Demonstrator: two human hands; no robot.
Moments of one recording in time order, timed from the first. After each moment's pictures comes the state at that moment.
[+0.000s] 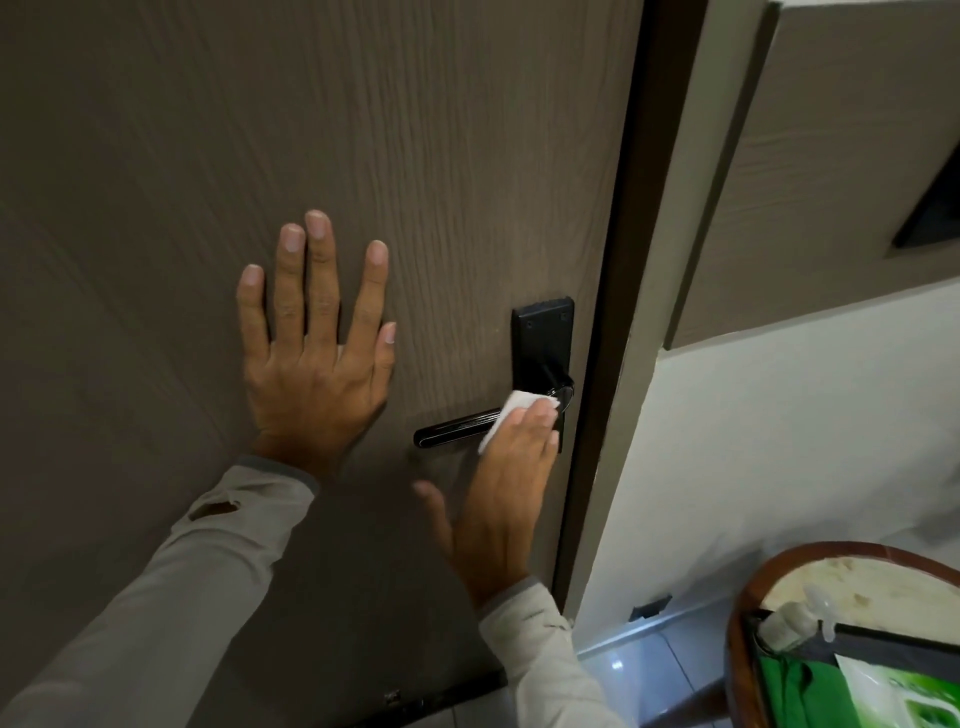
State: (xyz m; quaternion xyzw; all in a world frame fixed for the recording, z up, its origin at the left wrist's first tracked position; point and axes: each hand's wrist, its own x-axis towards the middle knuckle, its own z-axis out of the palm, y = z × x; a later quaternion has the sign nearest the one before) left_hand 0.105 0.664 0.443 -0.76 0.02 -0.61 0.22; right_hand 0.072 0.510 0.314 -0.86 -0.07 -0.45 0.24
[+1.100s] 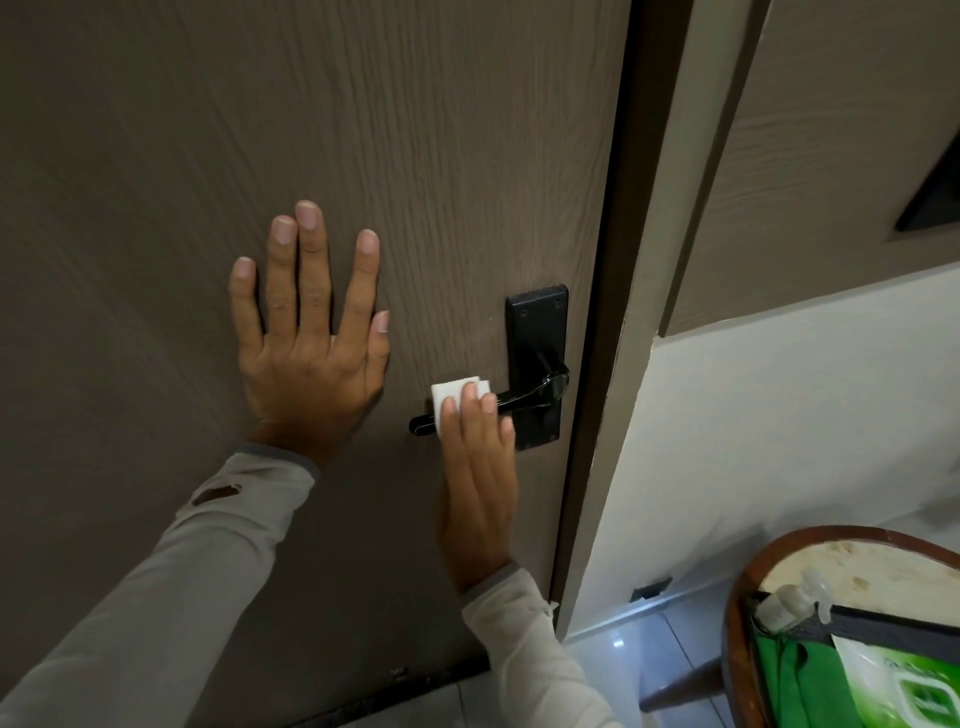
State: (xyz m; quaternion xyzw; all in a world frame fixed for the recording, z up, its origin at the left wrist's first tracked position) left_hand 0.100 0.660 0.447 -0.77 0.02 -0.60 0.22; right_hand 0.066 0.519 0.317 -0.77 -0.19 -0.48 0.37
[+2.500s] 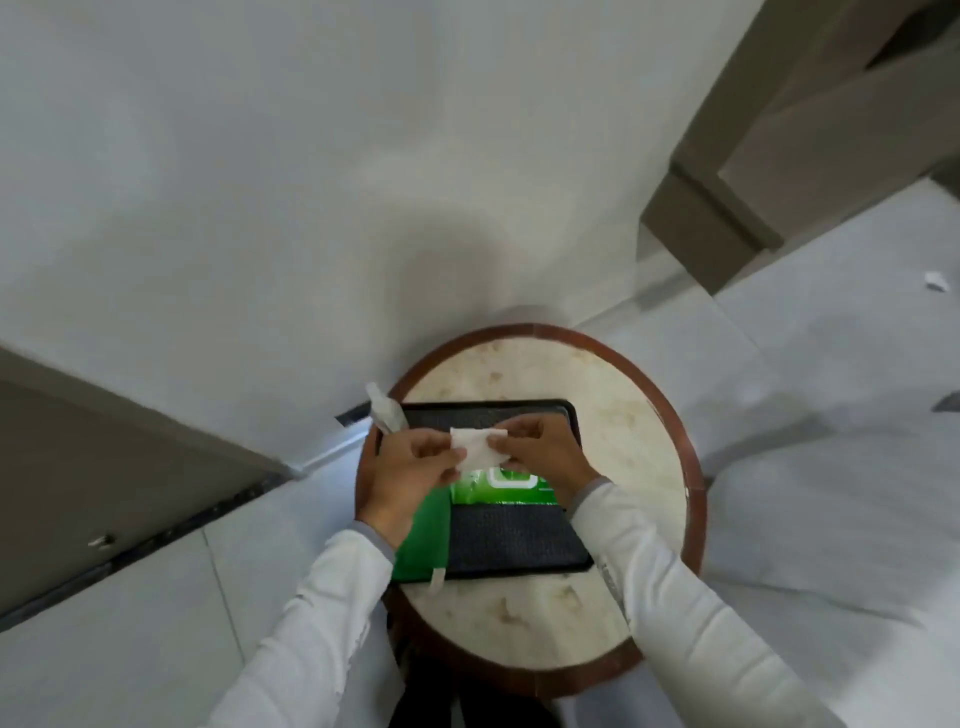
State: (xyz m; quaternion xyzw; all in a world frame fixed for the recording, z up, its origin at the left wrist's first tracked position) left_hand 0.018 0.037 0.166 -0.68 -0.23 0.22 -0.66; right_hand 0.028 -0.138 0.162 -0.71 0.27 0.22 0.62
